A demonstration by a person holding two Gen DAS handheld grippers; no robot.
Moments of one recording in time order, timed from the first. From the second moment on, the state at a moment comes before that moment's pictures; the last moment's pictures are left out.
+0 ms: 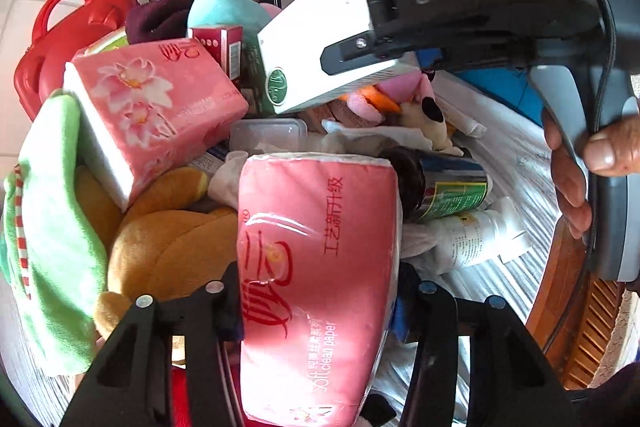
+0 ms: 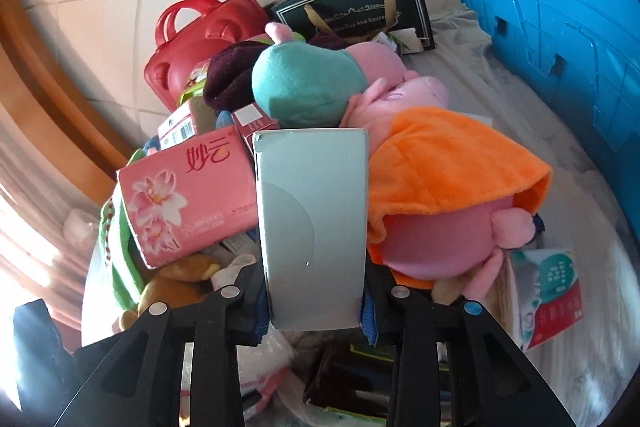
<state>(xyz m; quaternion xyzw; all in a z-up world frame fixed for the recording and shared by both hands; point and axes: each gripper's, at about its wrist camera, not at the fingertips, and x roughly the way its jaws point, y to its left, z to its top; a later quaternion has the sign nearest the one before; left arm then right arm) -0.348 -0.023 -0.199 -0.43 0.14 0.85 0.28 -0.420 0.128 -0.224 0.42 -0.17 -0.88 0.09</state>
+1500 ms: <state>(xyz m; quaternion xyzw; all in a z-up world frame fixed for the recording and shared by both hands) -0.335 0.245 0.065 -0.14 0.12 0.87 0.47 -0.221 0.372 0.056 0.13 -0.13 -0.97 -0.16</state>
